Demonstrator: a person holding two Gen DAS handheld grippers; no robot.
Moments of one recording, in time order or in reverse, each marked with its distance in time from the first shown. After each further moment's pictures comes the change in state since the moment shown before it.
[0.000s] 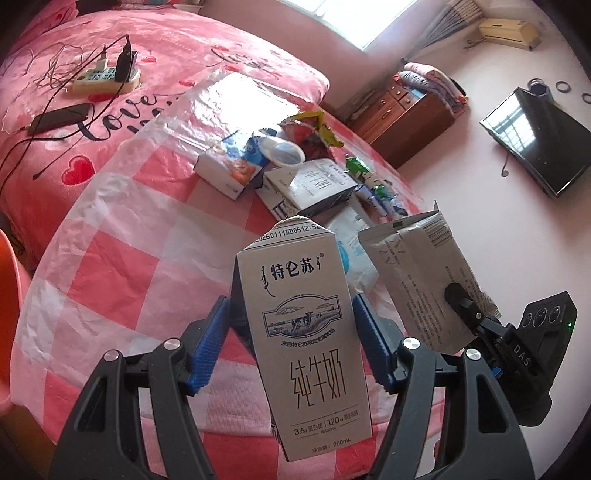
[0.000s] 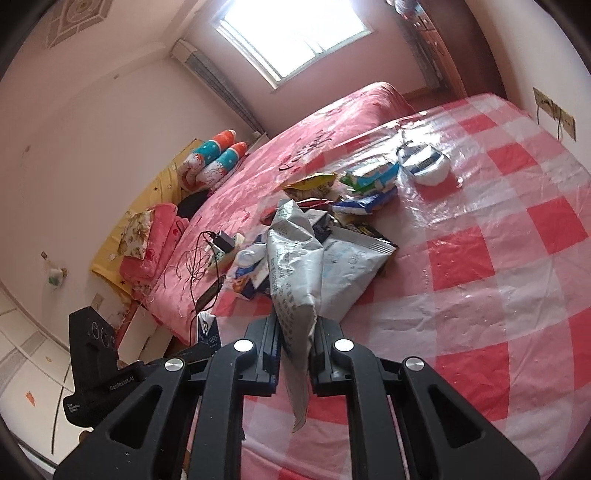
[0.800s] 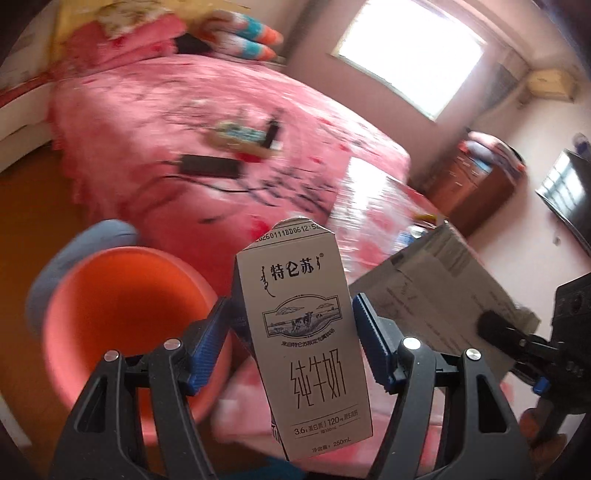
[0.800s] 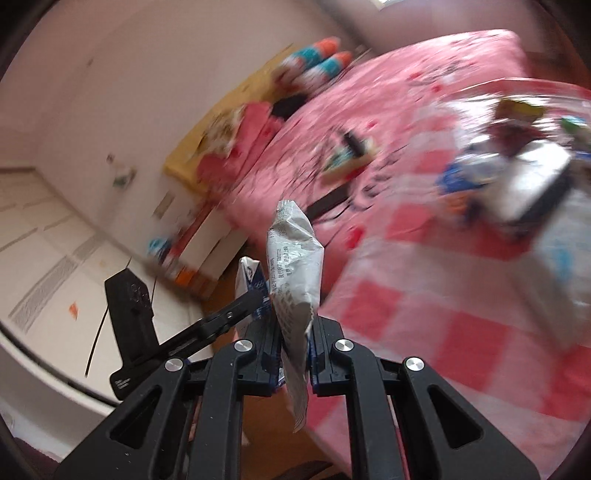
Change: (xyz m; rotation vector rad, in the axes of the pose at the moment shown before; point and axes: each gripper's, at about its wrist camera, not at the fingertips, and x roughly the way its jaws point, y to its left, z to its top) left arm -0.127 0.151 -0.006 -0.139 -0.266 0.292; right arm 0.134 0.180 -0.047 -0.219 0.422 0.331
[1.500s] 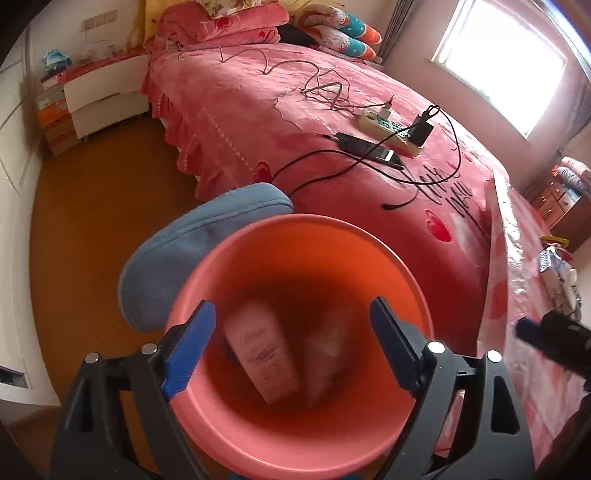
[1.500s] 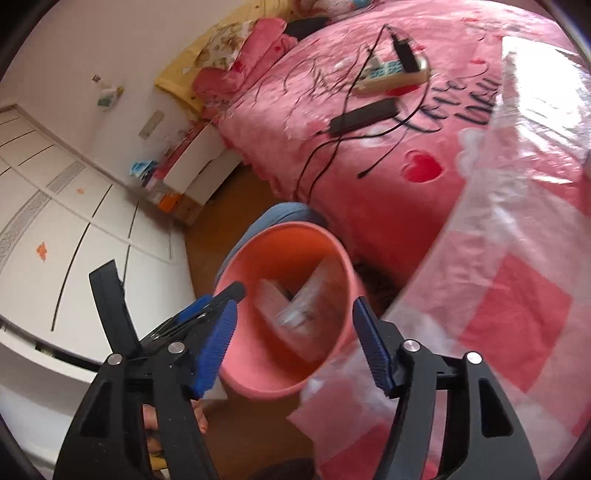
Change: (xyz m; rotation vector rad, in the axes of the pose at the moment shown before) left arm 0.022 0.136 -0.024 -0.124 0.000 0.340; right arm 0.140 0.023 -0.016 -0.085 0.212 -0.112
